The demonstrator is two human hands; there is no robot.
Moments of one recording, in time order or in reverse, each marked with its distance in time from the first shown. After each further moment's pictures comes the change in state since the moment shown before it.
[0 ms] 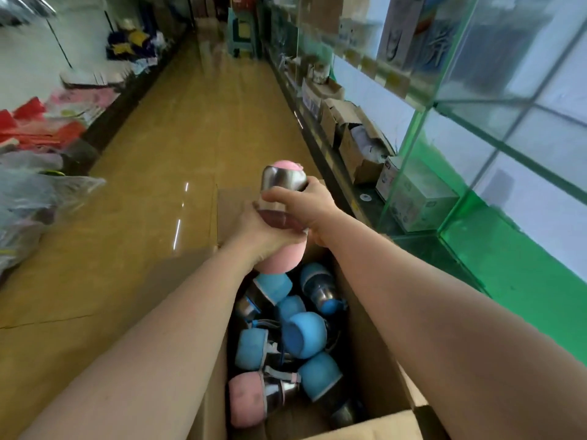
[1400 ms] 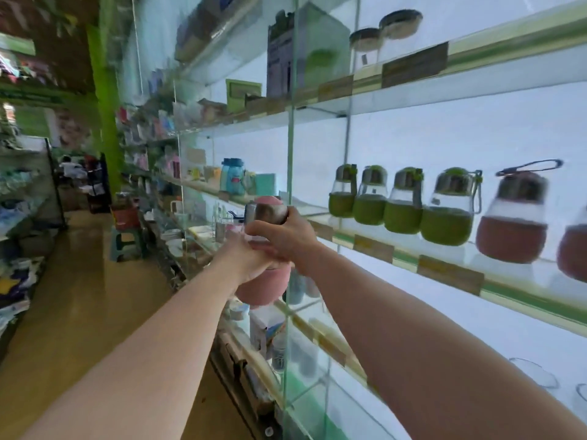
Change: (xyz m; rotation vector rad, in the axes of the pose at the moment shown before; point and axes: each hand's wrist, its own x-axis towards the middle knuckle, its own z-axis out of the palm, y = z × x) left_hand -0.208 0.679 -0.308 0.116 -0.284 0.665; right_hand -0.265 -0.675 -0.234 0.010 0.496 -0.338
